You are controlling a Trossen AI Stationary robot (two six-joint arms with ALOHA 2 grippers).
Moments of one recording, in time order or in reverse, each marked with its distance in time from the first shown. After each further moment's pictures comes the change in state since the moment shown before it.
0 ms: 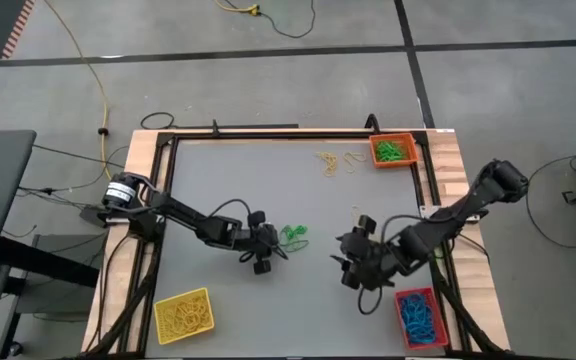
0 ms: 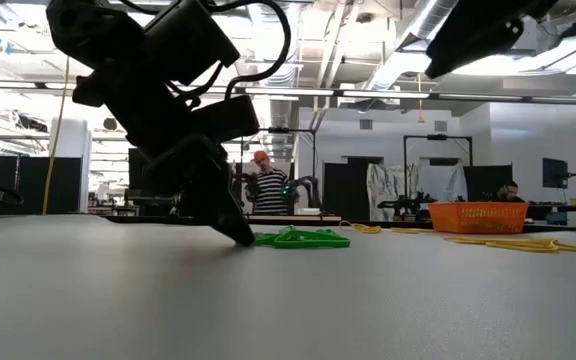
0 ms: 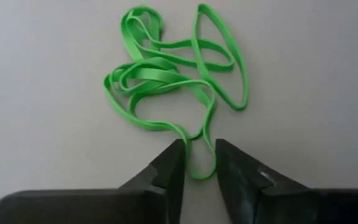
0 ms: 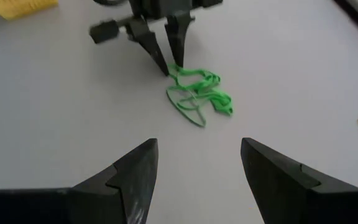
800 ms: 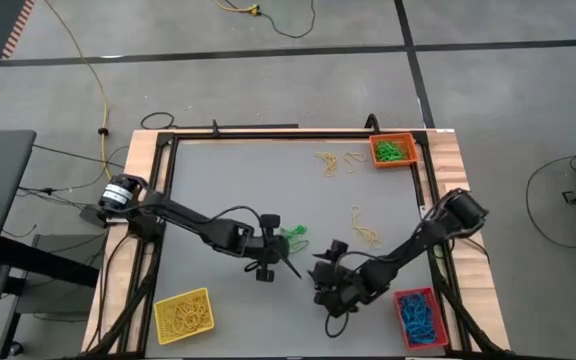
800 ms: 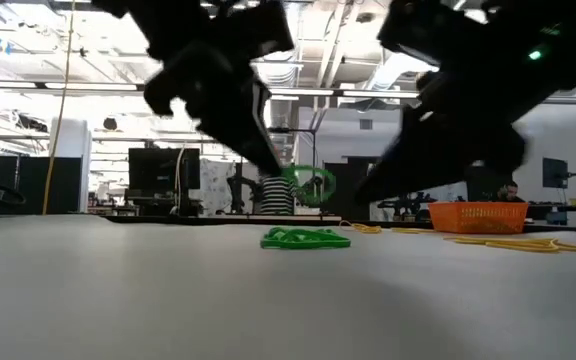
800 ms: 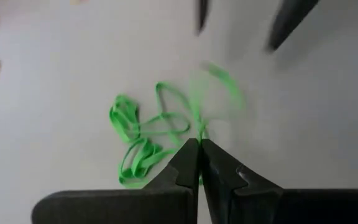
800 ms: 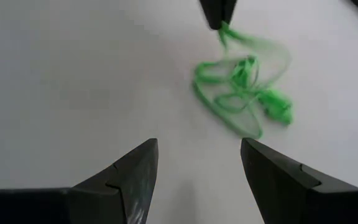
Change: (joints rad) left arm -0.088 -0.015 0.325 -0.417 -0.063 0.226; right arm 0.003 0.469 0.000 0.418 0.169 -0.154
